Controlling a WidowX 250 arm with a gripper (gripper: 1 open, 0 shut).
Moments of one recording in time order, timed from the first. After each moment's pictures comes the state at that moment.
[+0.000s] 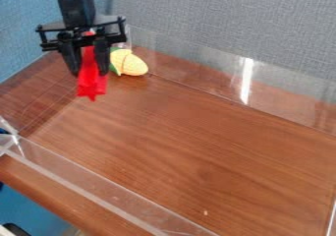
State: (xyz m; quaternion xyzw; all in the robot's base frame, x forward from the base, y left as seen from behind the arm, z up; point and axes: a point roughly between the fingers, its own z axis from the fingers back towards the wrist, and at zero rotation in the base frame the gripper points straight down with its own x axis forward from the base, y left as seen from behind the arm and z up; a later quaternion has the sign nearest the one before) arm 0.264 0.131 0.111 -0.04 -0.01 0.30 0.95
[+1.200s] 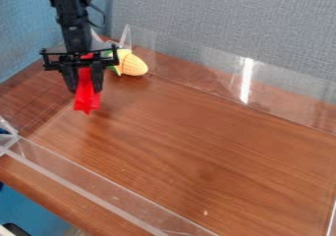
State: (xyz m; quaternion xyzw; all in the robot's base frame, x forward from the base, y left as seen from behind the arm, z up) arm 0.286 0.159 0.062 -0.01 0.00 0.31 0.95
